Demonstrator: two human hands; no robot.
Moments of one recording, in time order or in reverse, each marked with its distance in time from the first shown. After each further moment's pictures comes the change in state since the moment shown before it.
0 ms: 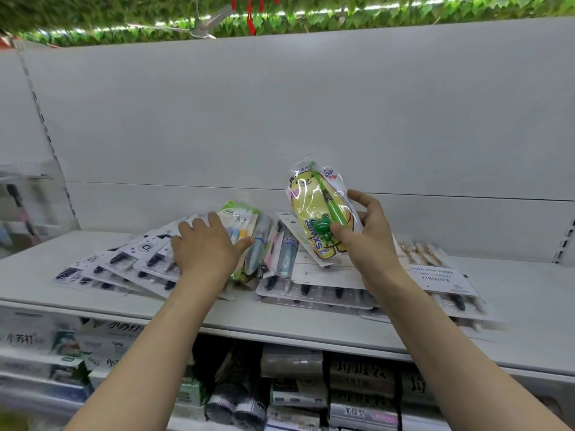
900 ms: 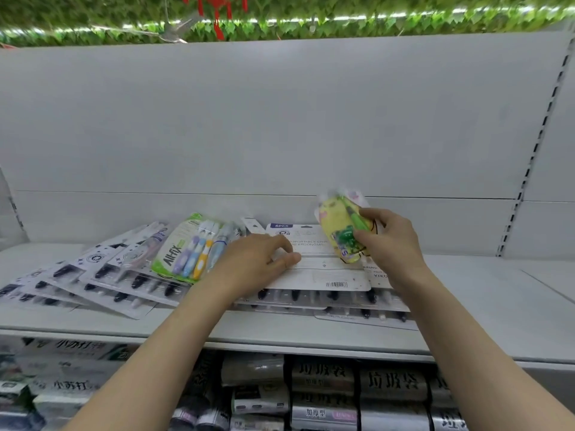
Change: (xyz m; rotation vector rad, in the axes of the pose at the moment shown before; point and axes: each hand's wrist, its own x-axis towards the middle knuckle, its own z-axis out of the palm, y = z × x) left_hand -0.037 0.091 -0.011 -0.357 -0.253 0.693; right_hand 0.008 -0.003 -0.098 -0.369 0.178 0.078
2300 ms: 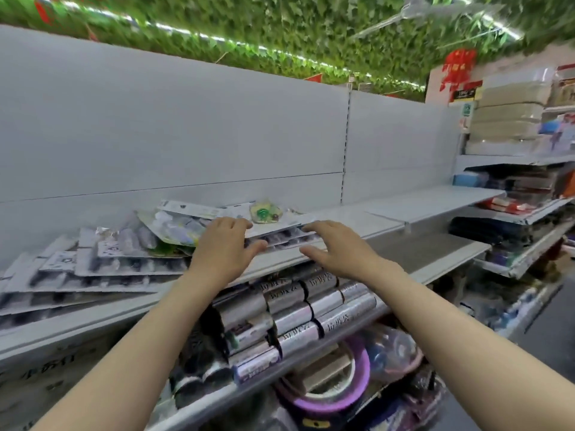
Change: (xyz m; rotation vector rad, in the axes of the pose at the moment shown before) left_hand -0.114 -0.050 -0.038 -0.136 0.152 0.411; right_hand -0.231 -0.083 0.045 -1.050 -0.012 -0.091
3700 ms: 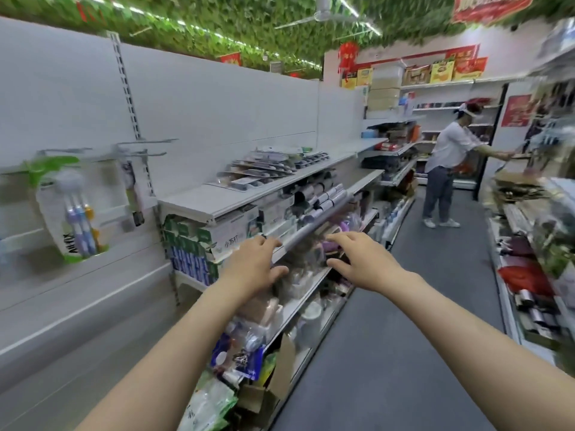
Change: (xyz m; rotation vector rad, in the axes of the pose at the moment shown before) left_hand -0.563 -0.388 -0.351 -0.264 -0.372 0.455; right_hand -0.400 -0.749 0.055 -0.241 -0.037 0.503
